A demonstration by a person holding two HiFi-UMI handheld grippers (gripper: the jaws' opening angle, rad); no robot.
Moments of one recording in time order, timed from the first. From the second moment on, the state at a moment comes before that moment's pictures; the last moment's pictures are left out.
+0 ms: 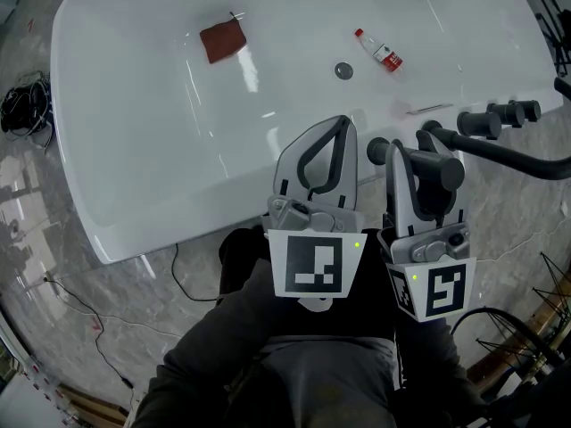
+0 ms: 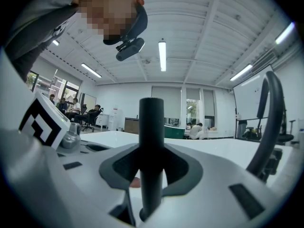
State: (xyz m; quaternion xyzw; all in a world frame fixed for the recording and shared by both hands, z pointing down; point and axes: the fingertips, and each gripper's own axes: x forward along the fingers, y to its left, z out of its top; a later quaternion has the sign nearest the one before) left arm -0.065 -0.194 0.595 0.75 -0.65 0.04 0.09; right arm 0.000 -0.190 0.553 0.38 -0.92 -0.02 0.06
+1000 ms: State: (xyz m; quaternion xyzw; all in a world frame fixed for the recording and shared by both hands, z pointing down) left arm -0.065 -0.194 0.592 0.75 -0.65 0.04 0.09; right arm 0.003 -0.196 0.559 0.38 -0.92 -0.01 0.06
